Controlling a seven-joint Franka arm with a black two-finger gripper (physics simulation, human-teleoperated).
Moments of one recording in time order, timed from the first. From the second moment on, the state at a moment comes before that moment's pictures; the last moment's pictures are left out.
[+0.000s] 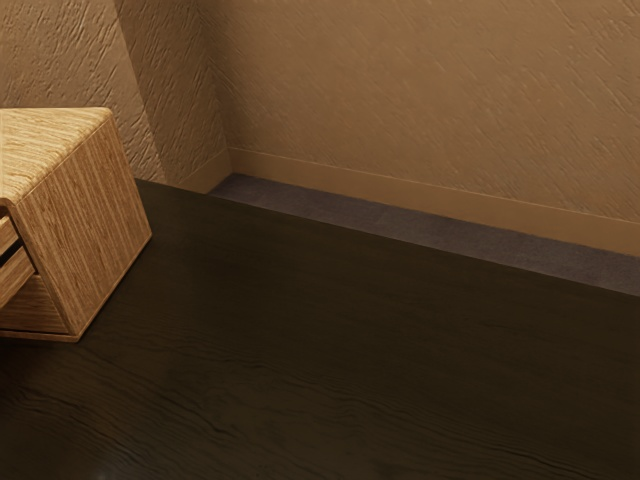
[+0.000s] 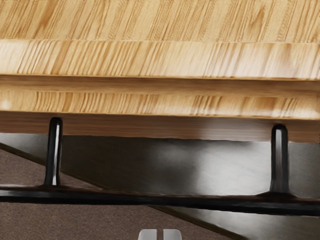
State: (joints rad) arm 0.12 -0.99 0.81 -2.41 0.68 1.72 0.28
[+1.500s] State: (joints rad) arm -0.08 -0.81 0.93 -2.29 0.67 1.82 0.28
